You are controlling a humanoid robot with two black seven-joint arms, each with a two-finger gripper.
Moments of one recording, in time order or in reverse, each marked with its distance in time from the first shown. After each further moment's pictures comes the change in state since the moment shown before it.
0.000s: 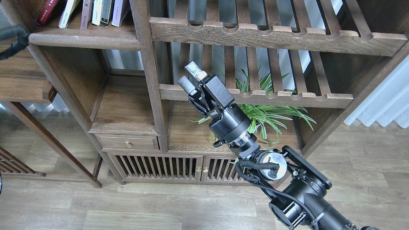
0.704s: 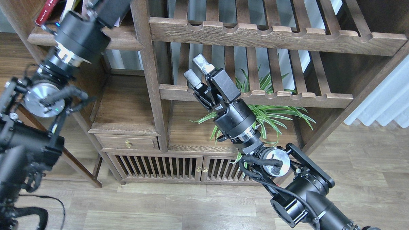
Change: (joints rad) left arm 0.221 -0.348 0.014 0.000 -0.149 -0.232 0.132; right arm -0.002 0.000 0.039 0.007 0.003 0.000 0.002
